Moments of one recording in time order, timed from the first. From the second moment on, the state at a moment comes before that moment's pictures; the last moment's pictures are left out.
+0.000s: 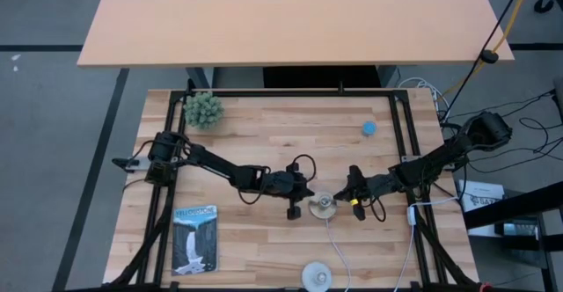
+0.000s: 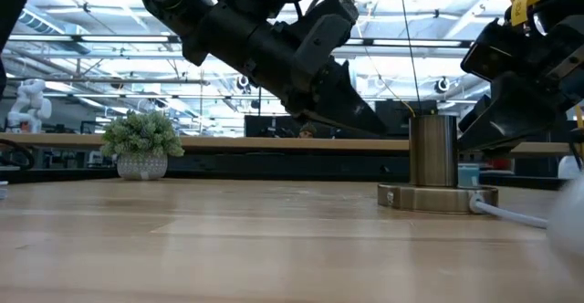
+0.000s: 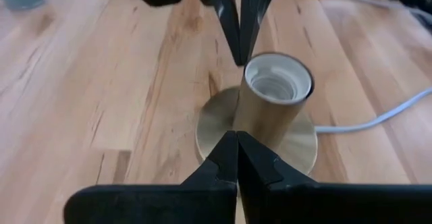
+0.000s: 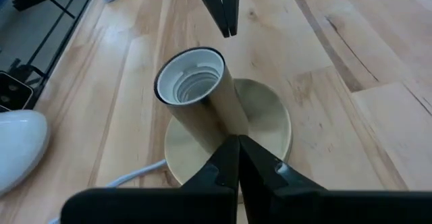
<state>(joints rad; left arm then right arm) -0.16 1.98 1.10 0.37 -0.09 -0.13 0.38 1.23 0.21 0.49 0.21 0.54</state>
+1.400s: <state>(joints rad) -0.28 1.68 0.88 0.21 -0.17 -0.21 0.75 1.59 1.24 -1.00 0.33 0.90</state>
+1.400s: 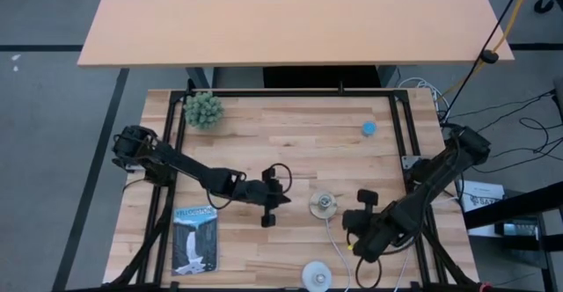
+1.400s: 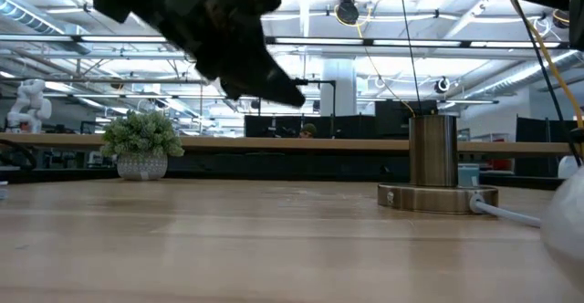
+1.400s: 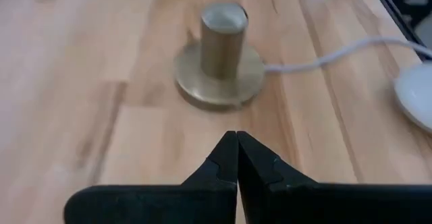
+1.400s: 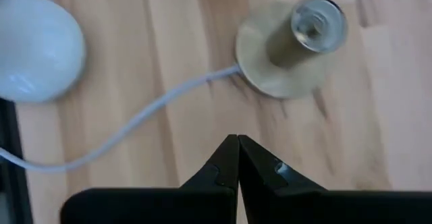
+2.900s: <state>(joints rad) -0.28 1.68 0.88 0.21 -0.20 -0.18 0.78 1.79 1.24 -0.30 0.23 0.69</state>
